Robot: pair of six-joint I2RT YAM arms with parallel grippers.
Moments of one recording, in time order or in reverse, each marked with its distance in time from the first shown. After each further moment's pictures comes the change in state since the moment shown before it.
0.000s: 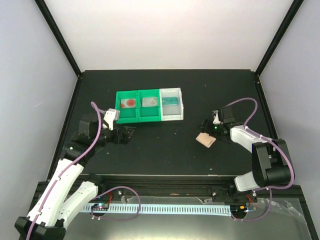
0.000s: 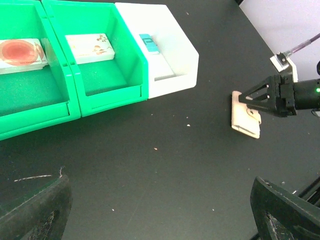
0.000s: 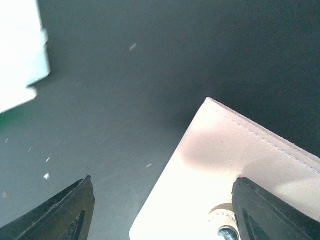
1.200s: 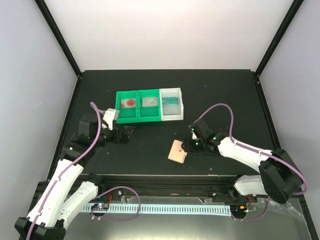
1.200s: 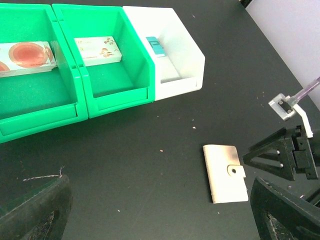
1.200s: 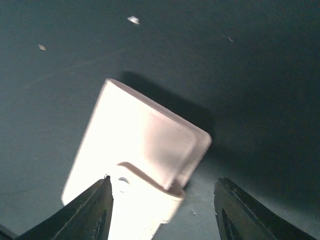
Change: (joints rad) left arm 0.000 -0.006 0.000 0.000 -0.032 0.000; right arm 0.522 -0.143 -0.023 -0.137 0.127 0.079
